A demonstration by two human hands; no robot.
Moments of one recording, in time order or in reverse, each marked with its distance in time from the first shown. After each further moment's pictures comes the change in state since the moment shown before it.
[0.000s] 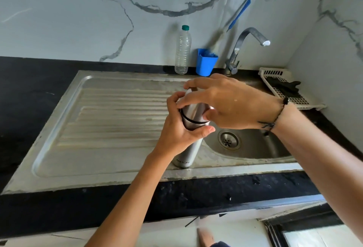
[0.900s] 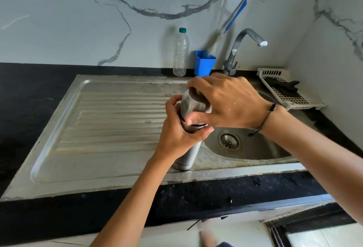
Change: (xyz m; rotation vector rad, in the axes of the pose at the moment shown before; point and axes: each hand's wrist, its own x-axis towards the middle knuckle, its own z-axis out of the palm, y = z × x) left_hand -0.002 0.004 0.002 0.006 0.037 -0.090; right_hand 0.010 0.025 0.037 -0.081 0.481 0.011
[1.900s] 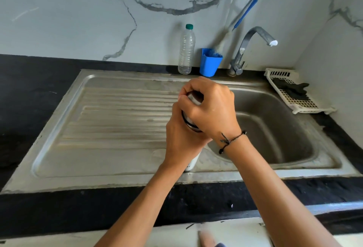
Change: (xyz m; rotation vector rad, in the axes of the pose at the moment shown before) left_hand -0.005 0.025 0.021 0.237 0.199 -0.118; right_hand 0.018 -0.047 0.031 0.570 0.366 0.532
